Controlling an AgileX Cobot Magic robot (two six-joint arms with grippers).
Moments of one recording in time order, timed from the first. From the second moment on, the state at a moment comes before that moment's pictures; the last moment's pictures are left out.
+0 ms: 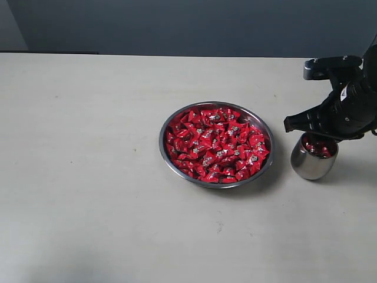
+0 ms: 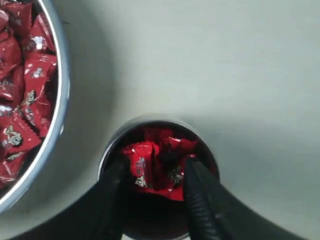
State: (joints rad) left arm 0.11 0.00 0.00 0.03 0.34 0.03; right arm 0.35 1.62 -0.90 -0.14 0.59 0.22
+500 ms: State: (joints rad) left arm 0.11 0.00 0.00 0.03 0.34 0.03; right arm 0.38 1.59 -1.01 0.50 0.59 -0.29
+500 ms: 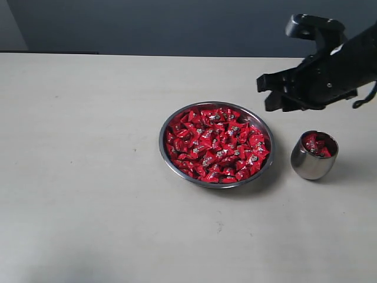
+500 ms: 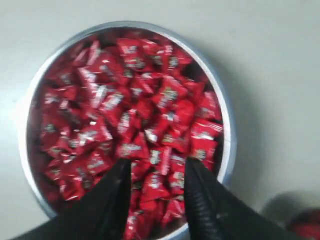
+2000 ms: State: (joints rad) left arm 0.11 0.00 0.00 0.03 0.34 0.03; right arm 0.69 2.12 -1.42 0.60 0.60 -0.52
